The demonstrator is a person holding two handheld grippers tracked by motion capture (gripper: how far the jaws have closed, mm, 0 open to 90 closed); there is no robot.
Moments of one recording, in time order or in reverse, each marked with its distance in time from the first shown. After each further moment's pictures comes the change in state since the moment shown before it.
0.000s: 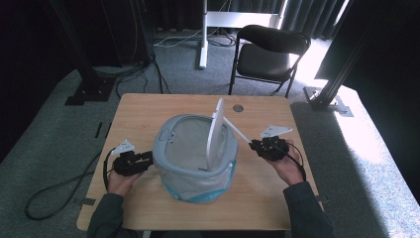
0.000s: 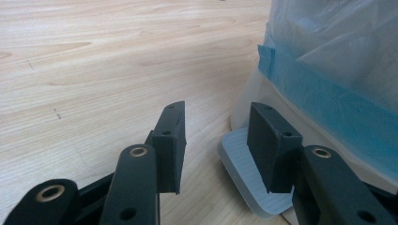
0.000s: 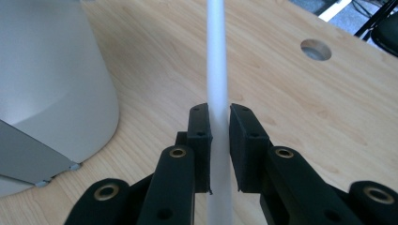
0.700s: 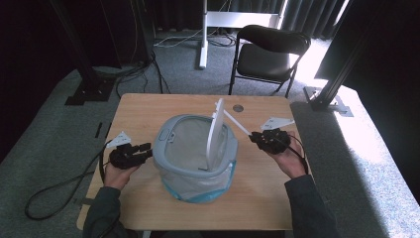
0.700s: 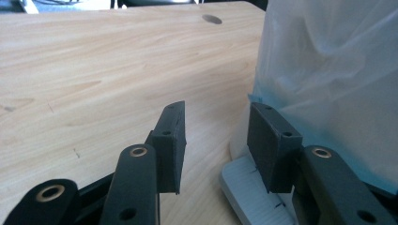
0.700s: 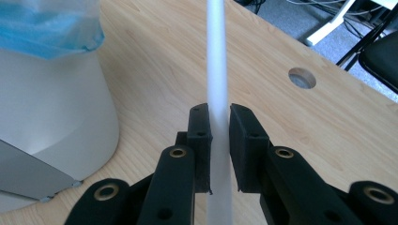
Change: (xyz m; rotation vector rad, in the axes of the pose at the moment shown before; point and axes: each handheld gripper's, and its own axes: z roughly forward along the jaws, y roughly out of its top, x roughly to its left) left arm -0.001 0.028 -0.012 -0.035 -0.001 0.050; right arm -0.004 0.026 -0.015 -0.034 -0.006 -0.041
